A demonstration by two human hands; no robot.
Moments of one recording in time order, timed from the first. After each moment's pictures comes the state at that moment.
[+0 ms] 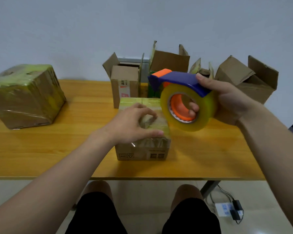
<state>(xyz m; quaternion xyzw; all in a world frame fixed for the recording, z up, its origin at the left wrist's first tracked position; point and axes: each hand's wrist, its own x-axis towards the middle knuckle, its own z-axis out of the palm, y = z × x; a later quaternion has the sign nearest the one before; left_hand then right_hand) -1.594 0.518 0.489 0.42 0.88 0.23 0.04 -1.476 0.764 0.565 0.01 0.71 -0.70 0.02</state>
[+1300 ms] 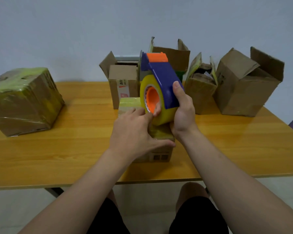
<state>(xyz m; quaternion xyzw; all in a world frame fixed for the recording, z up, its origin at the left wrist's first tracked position) -1.562 0.530 0.464 0.39 0.88 0.16 -0.23 -1.537 0.678 0.482 0.00 0.55 -0.78 -0.30</state>
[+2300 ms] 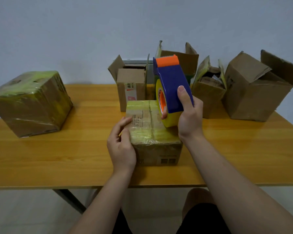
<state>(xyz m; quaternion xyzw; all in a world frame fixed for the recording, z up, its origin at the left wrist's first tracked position) -1.575 0.511 0.400 0.11 0.66 0.73 -0.14 -1.540 0.673 0.480 -0.01 0.59 -0.72 -0.36</state>
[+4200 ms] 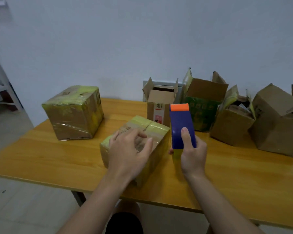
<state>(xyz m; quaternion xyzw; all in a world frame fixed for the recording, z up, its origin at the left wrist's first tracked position) -1.588 0.434 0.457 0.21 0.87 0.37 -0.24 -1.544 0.608 0.446 0.08 0.66 -0.66 -0.36</state>
